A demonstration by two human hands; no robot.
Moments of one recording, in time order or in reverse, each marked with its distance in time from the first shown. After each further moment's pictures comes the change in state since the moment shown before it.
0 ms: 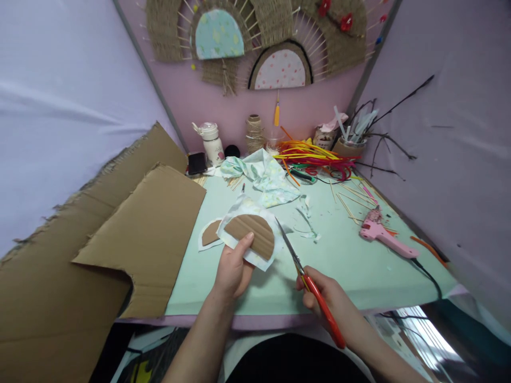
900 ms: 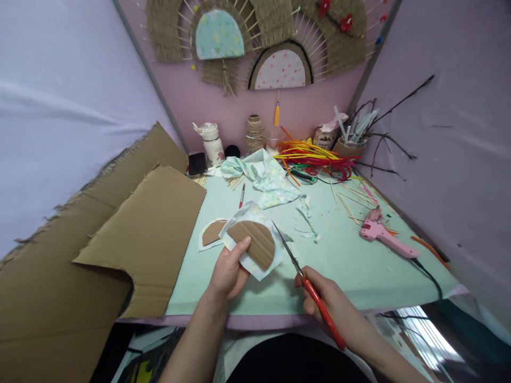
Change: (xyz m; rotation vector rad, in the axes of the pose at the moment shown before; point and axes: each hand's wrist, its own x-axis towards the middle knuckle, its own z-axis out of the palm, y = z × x) left_hand -0.002 0.005 -0.015 0.034 -0.022 -0.098; right_hand -0.006 -0.008 0.001 0.010 -0.051 0.062
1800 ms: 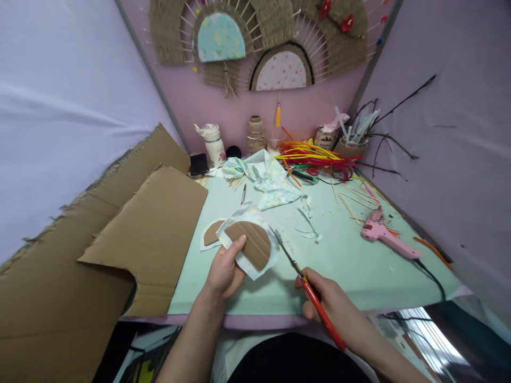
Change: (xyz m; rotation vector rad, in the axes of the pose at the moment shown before) left_hand 0.001 0.007 -0.006 0.028 0.024 0.014; right_hand -0.001 0.000 -0.001 -0.045 -0.005 0.018
